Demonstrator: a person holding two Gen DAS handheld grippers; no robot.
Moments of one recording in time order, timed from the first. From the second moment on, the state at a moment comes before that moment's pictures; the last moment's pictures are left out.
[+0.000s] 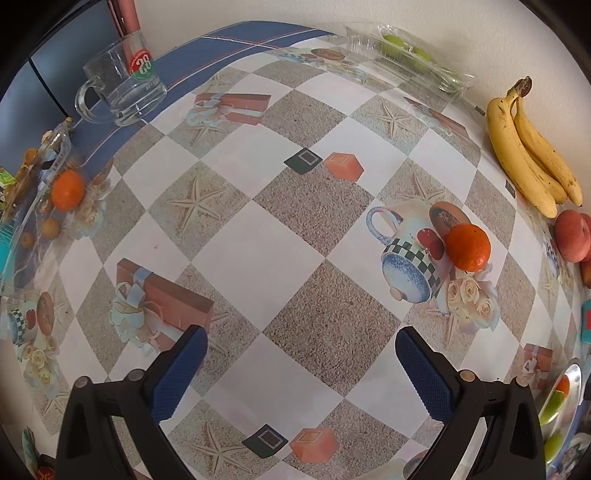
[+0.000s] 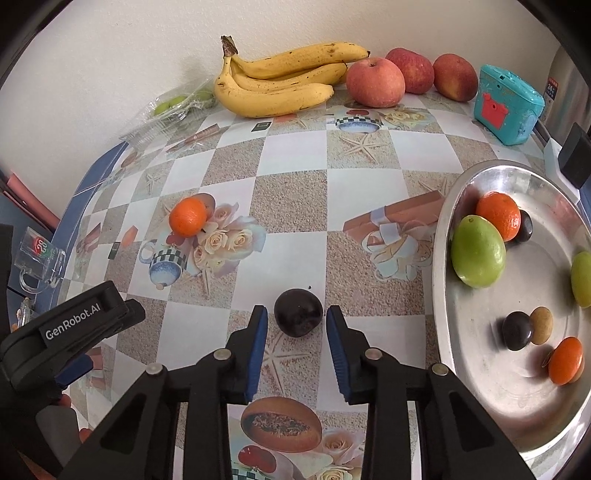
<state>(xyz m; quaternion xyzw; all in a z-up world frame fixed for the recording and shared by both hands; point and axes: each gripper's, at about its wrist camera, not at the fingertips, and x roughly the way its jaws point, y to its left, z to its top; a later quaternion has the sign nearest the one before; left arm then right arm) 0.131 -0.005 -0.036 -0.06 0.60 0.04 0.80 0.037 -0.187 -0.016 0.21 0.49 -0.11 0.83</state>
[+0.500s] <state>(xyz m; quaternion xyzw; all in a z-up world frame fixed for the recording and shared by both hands) 0.133 -0.016 -0.021 -0.04 0.58 0.01 0.81 0.036 -0.188 -0.008 0.22 0.48 -0.11 0.84</state>
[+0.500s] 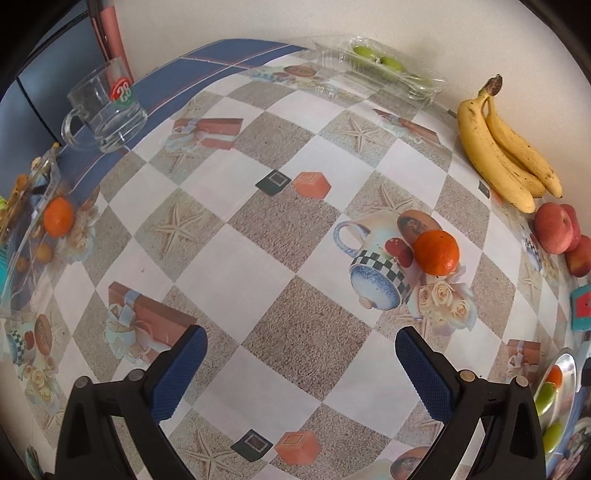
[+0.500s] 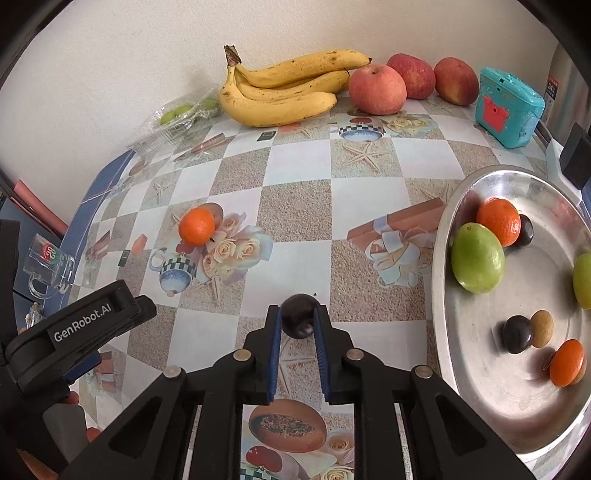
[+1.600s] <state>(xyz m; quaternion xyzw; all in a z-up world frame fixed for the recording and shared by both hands) 0.131 -0.026 -0.025 -0.02 0.58 0.00 0.81 0.046 -0.197 -0.025 0.25 0.49 -0.10 0.83</state>
